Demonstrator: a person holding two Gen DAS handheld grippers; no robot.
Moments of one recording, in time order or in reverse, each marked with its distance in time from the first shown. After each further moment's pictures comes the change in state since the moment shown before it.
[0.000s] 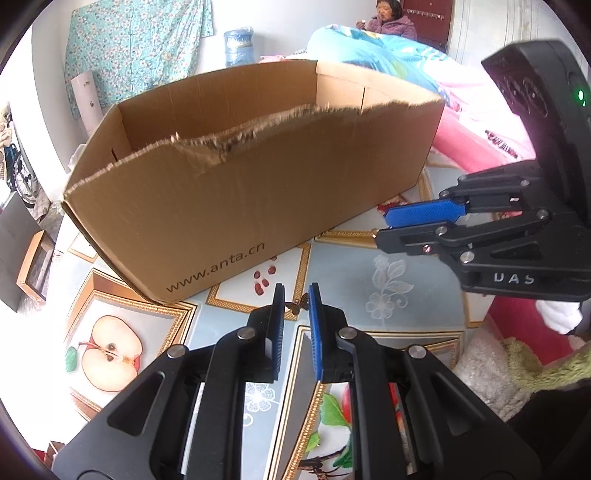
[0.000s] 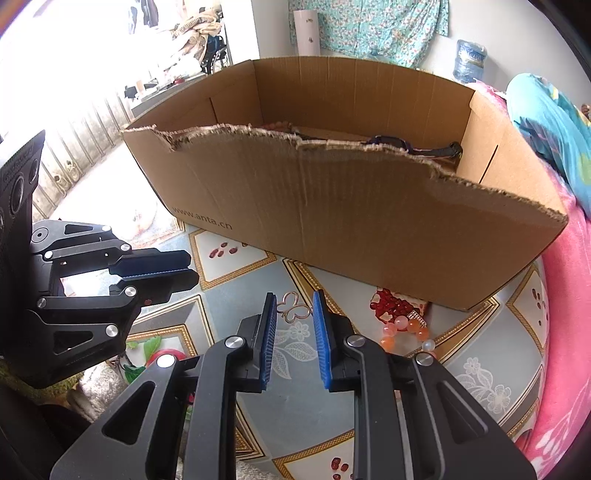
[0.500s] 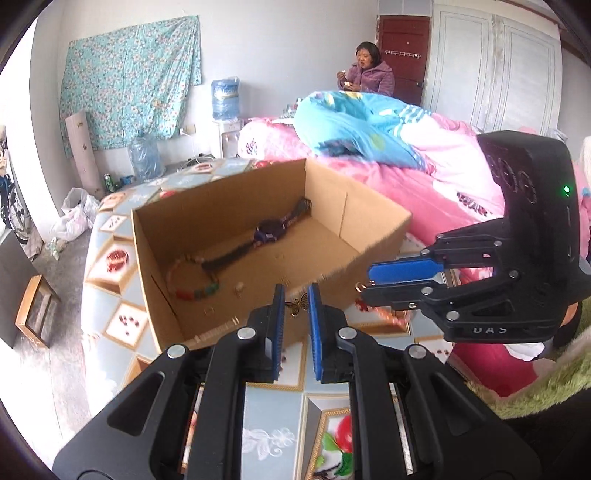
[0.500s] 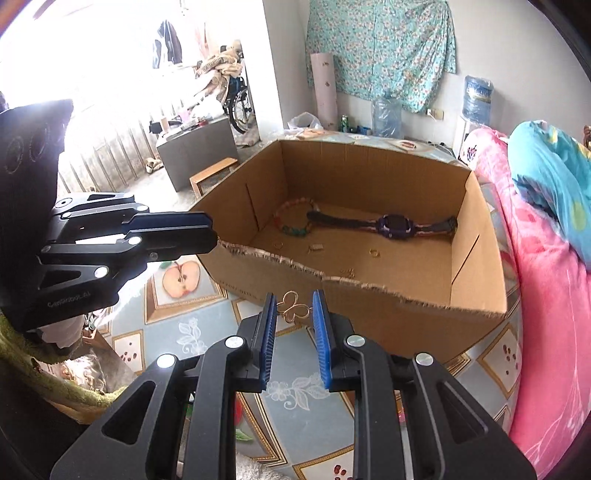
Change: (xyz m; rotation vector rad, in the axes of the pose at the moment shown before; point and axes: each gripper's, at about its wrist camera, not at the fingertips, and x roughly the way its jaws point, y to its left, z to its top) left arm -0.077 0.023 0.067 0.045 -0.175 -0.049; right arm -0.071 0.001 0.034 -0.027 -0.174 0.068
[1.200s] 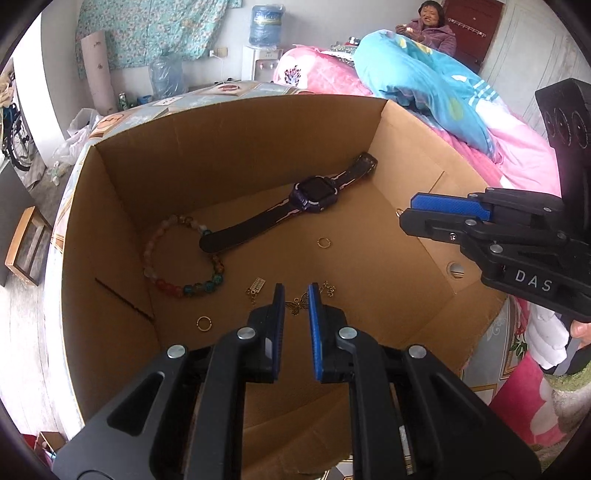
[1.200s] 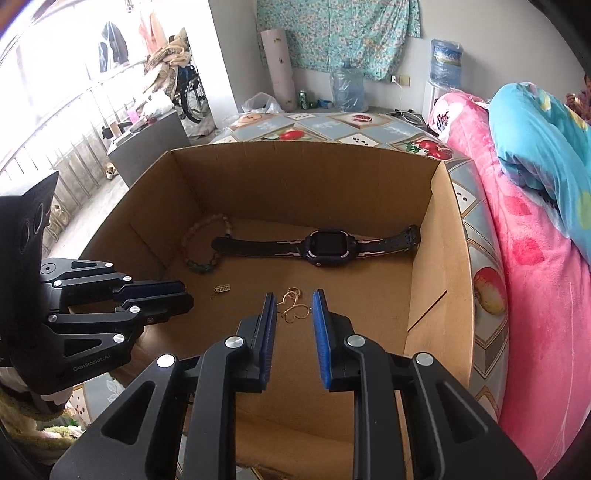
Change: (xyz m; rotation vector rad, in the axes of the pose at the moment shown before) left arm 0.128 0.049 0.023 -0.203 0.284 0.043; right arm 0.091 -0.089 0.059 0.132 0.126 -0.087
